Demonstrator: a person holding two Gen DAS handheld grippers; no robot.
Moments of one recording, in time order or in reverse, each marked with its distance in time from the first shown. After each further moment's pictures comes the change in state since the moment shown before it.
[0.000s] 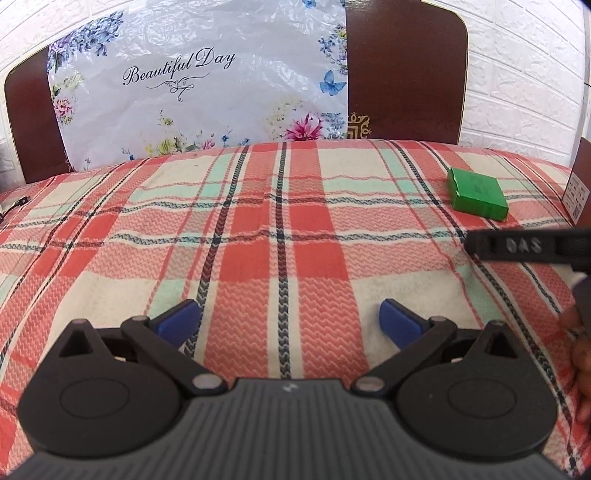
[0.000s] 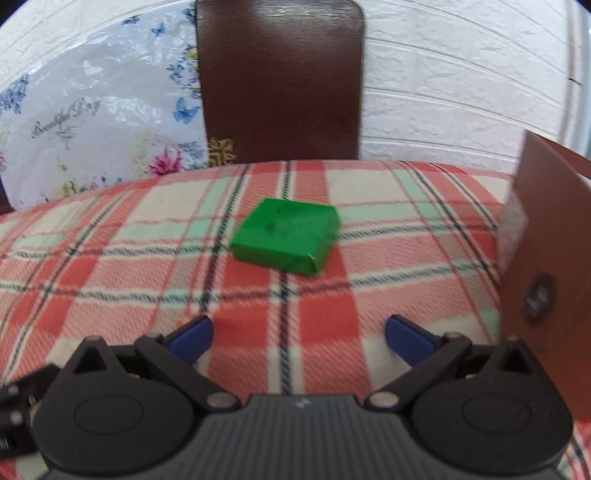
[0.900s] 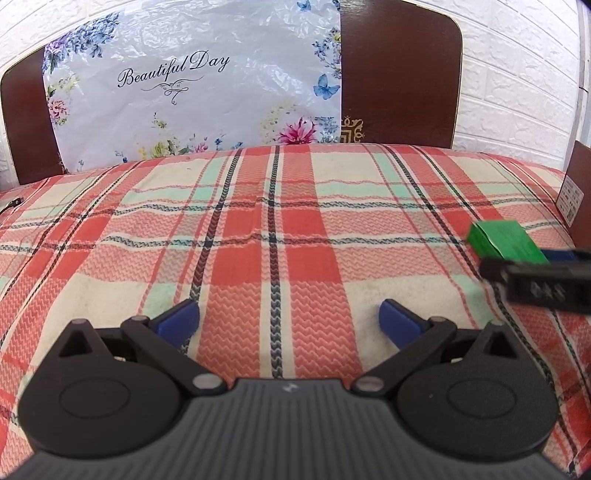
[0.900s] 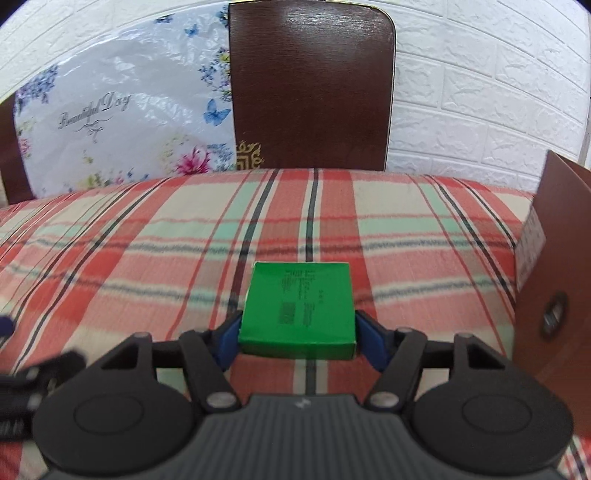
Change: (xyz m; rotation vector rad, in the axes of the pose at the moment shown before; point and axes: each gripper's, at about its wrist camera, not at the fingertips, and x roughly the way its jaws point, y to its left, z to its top) left arm 0.001 0.000 0.000 -0.002 -0.014 -0.026; right arm -0.029 0.002 -0.017 -0.081 -0.007 0.043
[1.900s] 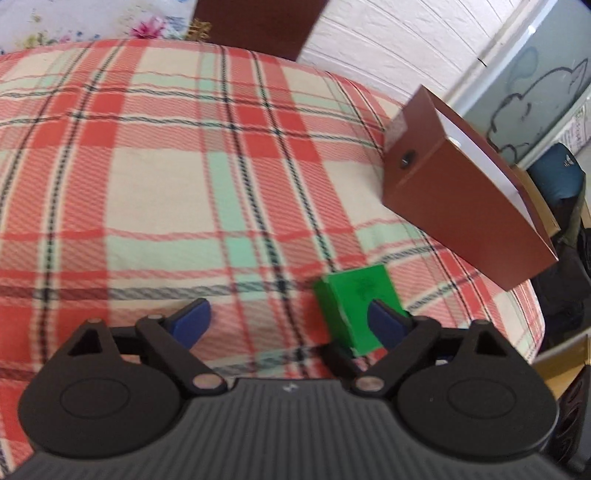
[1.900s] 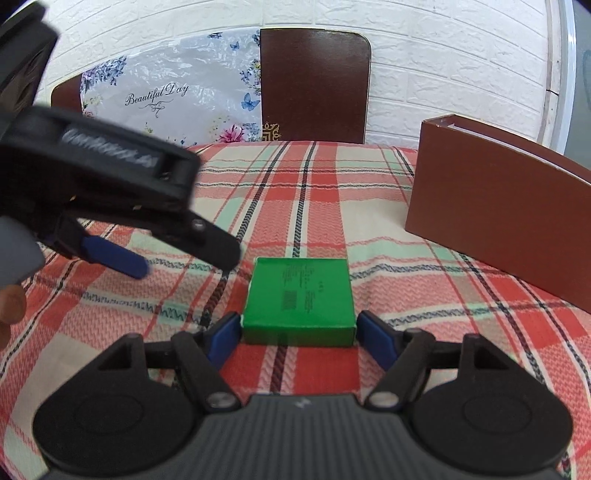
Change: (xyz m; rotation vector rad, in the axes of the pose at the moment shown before) left arm -0.064 -0.075 -0.013 -0.114 0.368 -0.495; right arm -0.139 -0.011 -0.107 -0.031 -0.025 0.019
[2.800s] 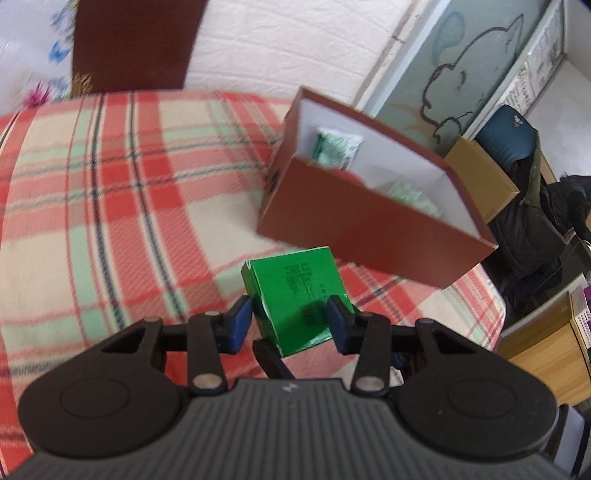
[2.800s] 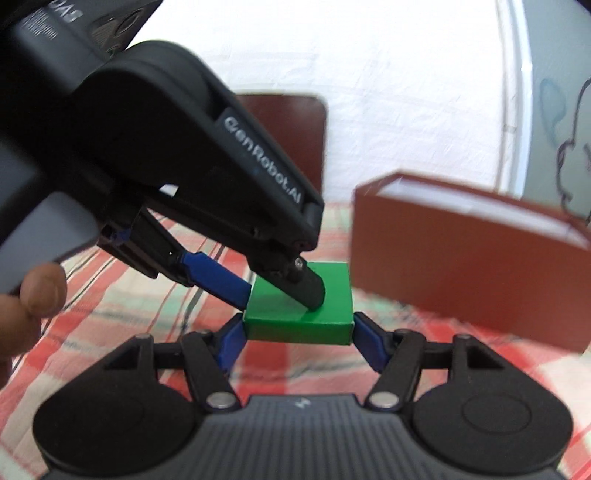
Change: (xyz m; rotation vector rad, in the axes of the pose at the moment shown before) left arm 0.003 -0.107 0.036 0.189 -0.037 -0.107; right arm -0.031 -0.037 0.012 0.039 -0.240 -0.116
